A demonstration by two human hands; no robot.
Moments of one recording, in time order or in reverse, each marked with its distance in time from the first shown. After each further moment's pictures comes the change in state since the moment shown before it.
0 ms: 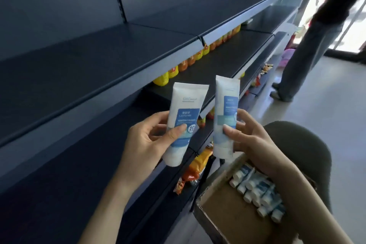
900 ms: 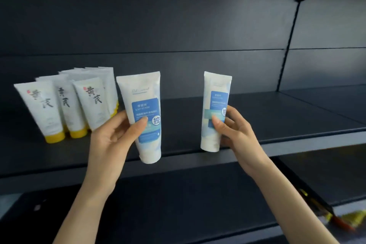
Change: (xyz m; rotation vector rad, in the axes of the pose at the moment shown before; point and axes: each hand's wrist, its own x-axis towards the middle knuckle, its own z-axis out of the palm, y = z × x) left_hand -0.189 0.137 -0.199 0.271 0.962 0.301; right_hand 0.040 -0.083 0.312 0.061 -0.617 -0.268
